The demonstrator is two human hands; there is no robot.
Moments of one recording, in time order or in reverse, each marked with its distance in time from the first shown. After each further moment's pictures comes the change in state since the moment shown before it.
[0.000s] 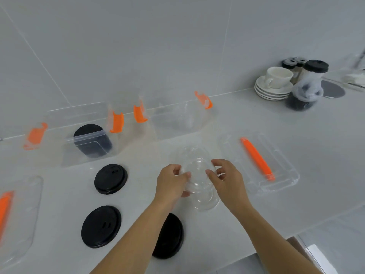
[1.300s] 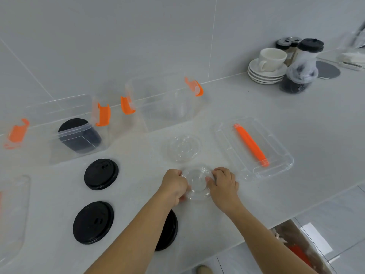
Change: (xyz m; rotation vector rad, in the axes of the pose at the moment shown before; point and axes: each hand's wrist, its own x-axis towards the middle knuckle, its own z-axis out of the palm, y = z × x) left_hand 0.005 -0.019 0.028 0.183 -0.114 -0.316; right_hand -0.015 0.050 0.014 -0.345 -0.119 0.230
